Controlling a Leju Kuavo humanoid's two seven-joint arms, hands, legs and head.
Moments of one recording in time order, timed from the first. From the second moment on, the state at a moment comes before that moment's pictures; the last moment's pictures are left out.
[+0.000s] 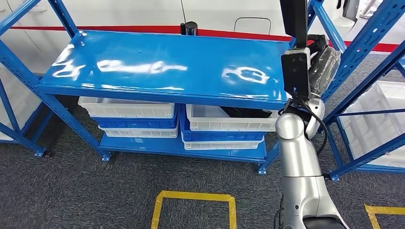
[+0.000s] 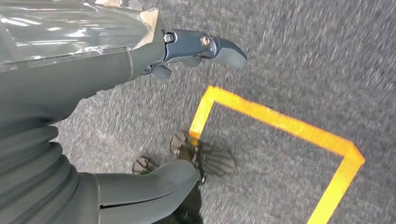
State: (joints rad) left arm -0.15 -0.14 0.63 -0.20 -0.15 0.20 -0.30; right arm -0.67 0.08 0.15 -1.35 0.73 -0.46 -0.14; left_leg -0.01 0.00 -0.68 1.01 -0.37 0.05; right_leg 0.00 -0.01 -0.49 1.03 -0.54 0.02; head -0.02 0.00
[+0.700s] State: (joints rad) left arm -0.16 -0.14 0.63 -0.20 -0.16 0.19 -0.32; right arm -0.62 0.05 0.13 -1.47 0.70 -0.40 -0.10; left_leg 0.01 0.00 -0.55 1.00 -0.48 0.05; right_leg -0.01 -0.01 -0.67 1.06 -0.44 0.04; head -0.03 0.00
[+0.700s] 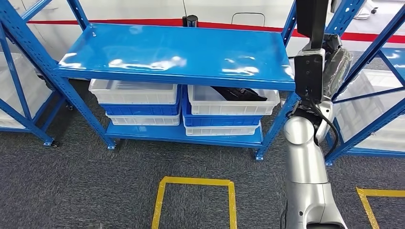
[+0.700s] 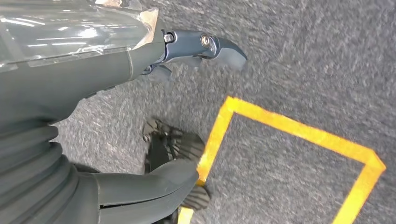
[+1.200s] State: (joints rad) left arm -0.15 -0.14 0.63 -0.21 -0.16 0.21 -0.35; right arm -0.53 0.02 0.07 -1.51 0.63 -0.37 -0.12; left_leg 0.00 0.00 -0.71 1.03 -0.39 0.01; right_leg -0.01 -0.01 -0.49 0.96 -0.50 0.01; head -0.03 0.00
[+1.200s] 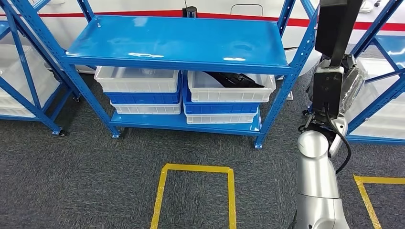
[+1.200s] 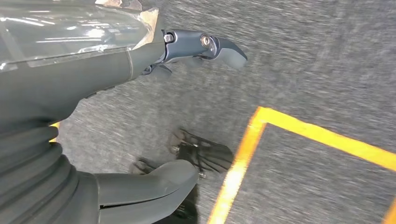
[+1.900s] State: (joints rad) left arm -0.14 -0.14 0.63 -0.21 -0.17 0.20 -0.34; right arm -0.46 0.02 0.02 -1.56 0.59 -0.34 -0.15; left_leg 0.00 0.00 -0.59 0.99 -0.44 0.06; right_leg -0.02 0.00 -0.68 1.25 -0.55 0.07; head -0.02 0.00
